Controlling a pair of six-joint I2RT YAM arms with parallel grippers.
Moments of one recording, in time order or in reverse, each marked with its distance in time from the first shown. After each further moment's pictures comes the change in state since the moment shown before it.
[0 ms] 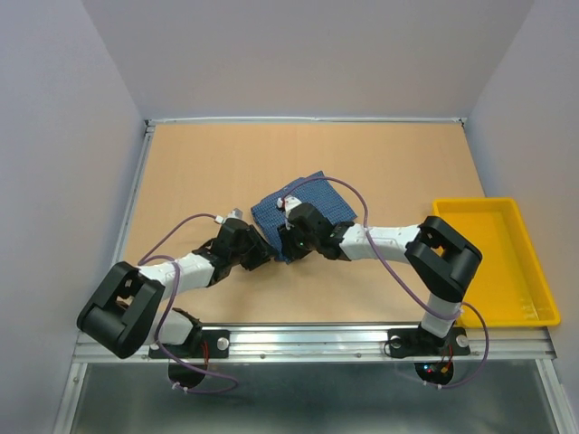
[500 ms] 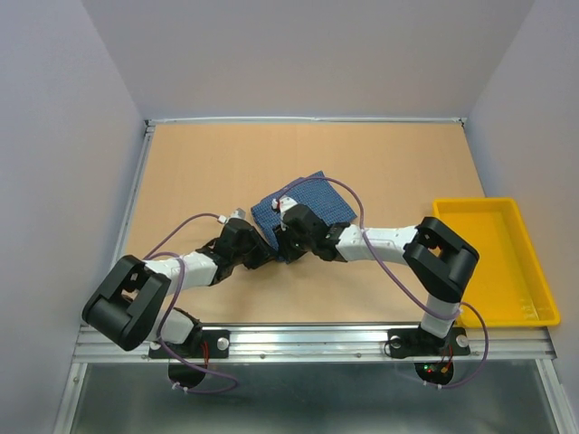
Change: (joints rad) left arm -0.011 0.047 0.002 0.046 0.002 0.001; right arm 0.032 0.006 0.034 -0.011 0.030 -0.003
